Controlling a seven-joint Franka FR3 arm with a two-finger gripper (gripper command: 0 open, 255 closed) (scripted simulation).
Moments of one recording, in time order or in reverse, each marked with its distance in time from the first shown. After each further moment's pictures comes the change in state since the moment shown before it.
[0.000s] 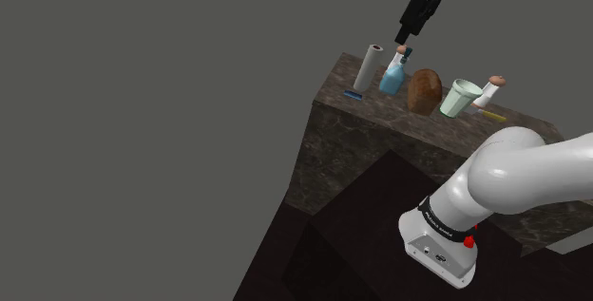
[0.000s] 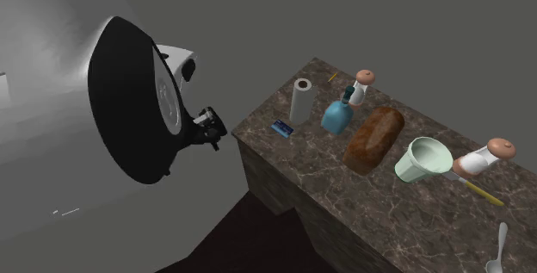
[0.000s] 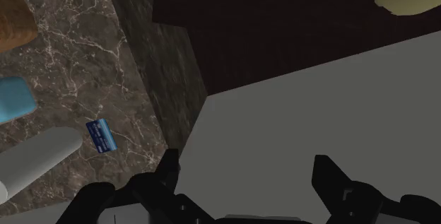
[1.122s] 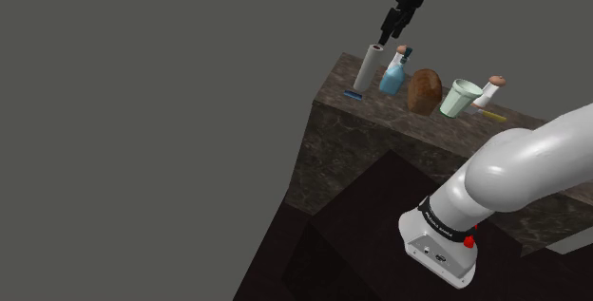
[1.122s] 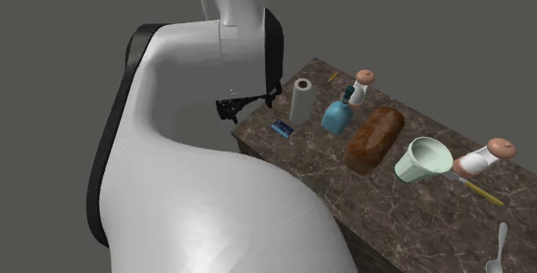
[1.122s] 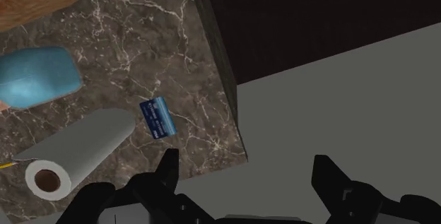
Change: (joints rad) arm -0.064 0.371 -0.246 0.107 -0.068 0.289 -0.241
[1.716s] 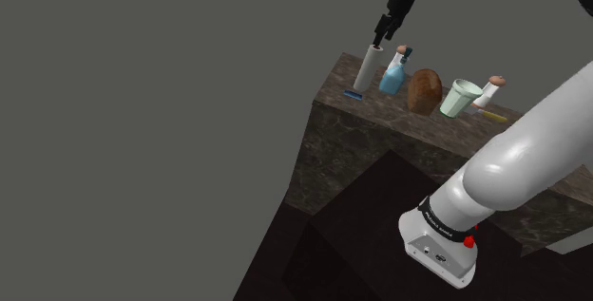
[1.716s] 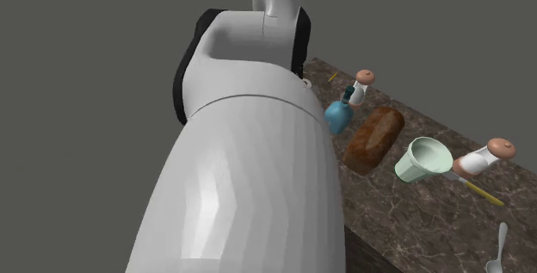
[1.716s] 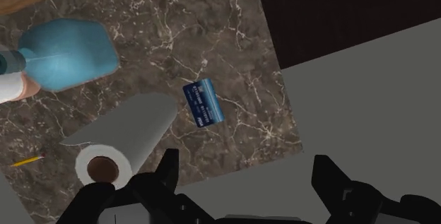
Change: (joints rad) arm -0.034 0.302 -0.122 0.191 0.084 0.113 -0.172
